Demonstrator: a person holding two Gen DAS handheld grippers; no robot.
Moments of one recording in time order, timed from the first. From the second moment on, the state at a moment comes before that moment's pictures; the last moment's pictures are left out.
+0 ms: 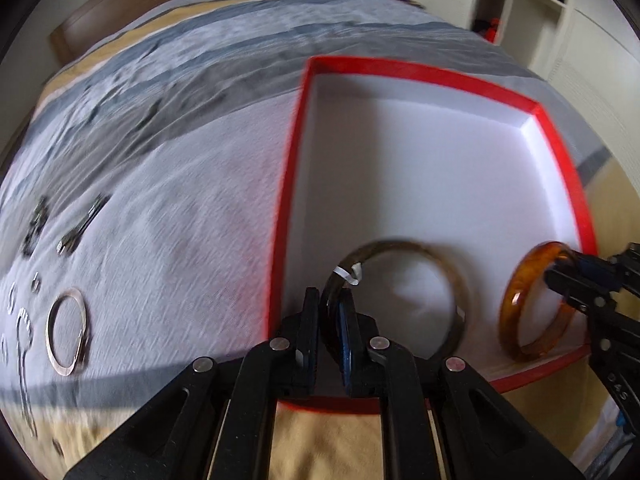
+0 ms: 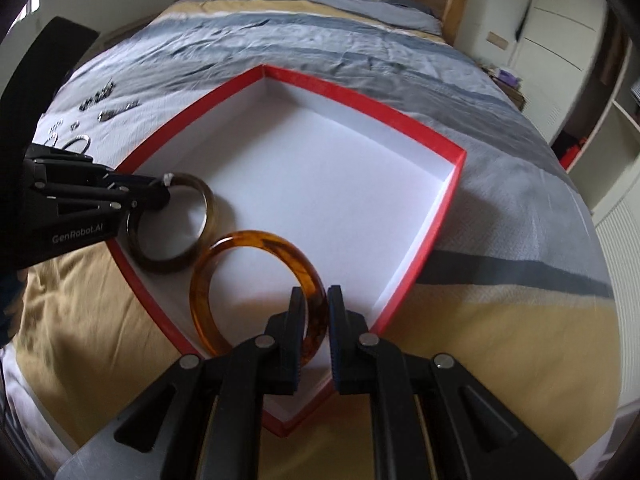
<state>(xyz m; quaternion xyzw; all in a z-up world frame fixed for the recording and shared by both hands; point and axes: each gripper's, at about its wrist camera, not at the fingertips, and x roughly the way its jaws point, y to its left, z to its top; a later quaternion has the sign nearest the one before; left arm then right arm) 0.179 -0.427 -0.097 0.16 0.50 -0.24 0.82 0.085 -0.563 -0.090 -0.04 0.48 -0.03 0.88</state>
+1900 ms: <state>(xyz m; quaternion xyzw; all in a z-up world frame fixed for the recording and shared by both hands) 0.023 -0.162 0.045 0.07 0.41 -0.14 0.90 -0.068 -0.429 0.067 0.03 0.36 0.00 0.93</state>
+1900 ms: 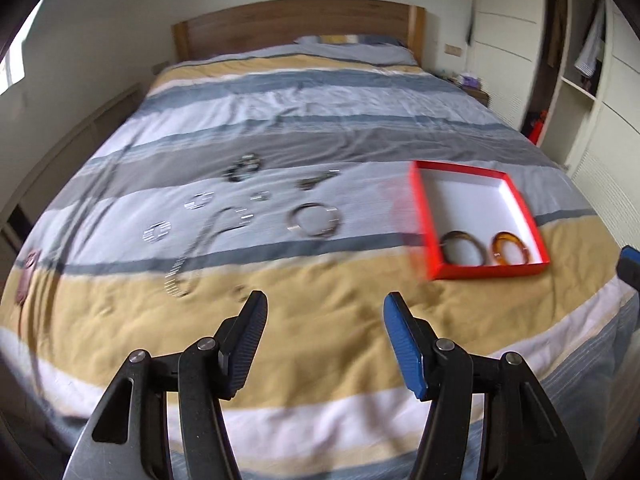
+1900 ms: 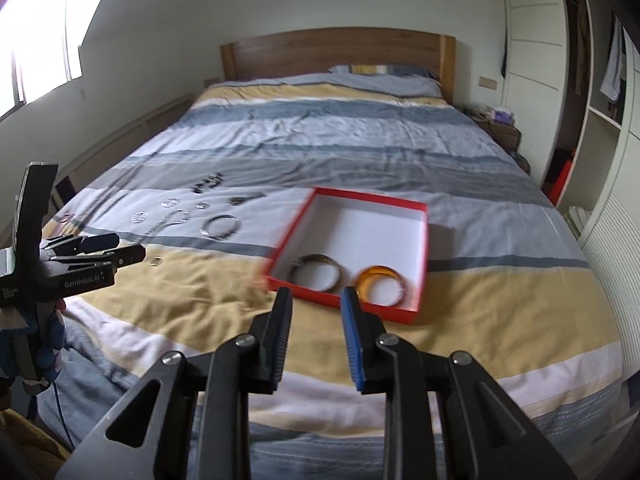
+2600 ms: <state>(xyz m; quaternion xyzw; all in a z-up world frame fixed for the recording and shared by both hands) 0.021 0.037 0.017 -0.03 0.41 -0.06 0.91 -0.032 -0.295 0.073 0.01 0.34 0.10 0.93</state>
